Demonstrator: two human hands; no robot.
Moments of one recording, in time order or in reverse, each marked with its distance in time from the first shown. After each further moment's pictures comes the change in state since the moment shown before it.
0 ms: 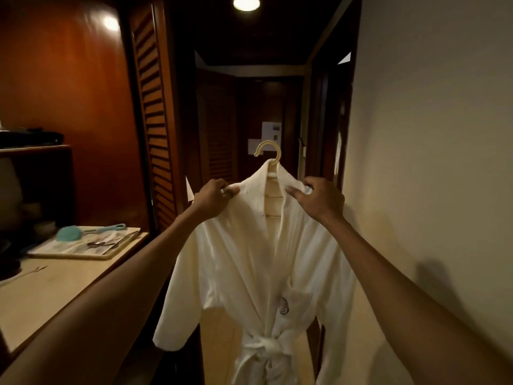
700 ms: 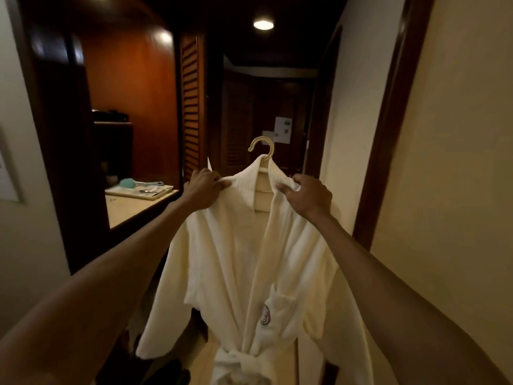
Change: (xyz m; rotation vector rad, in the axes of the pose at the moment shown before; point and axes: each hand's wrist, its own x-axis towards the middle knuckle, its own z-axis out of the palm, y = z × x) left_hand -0.356 0.179 -0.084 0.246 0.071 -0.085; right_hand -0.274 -0.058 -0.268 -0.031 -0.120 -0.089
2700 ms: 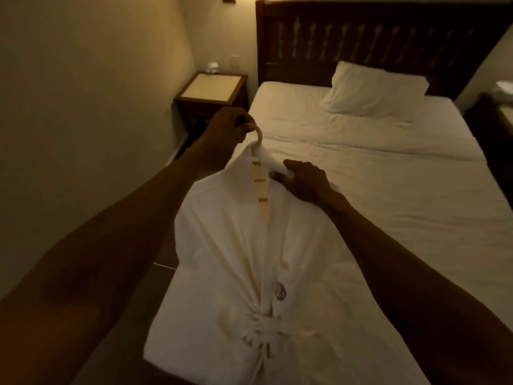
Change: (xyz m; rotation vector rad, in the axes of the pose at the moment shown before) left_hand -0.898 0.763 0.188 -0.776 -1.152 1.129; right_hand -1.010 0.247 -0.594 -0.628 0.071 1.316
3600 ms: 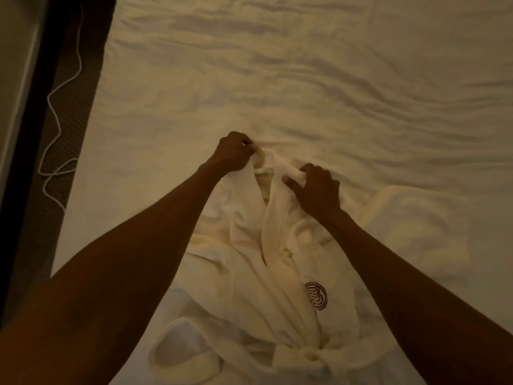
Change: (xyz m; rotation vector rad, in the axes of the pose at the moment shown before) left_hand 0.045 -0.335 0.509 0.100 -0.545 -0.393; right_hand -0.009 0.305 0.424 0.071 -0.205 0.583
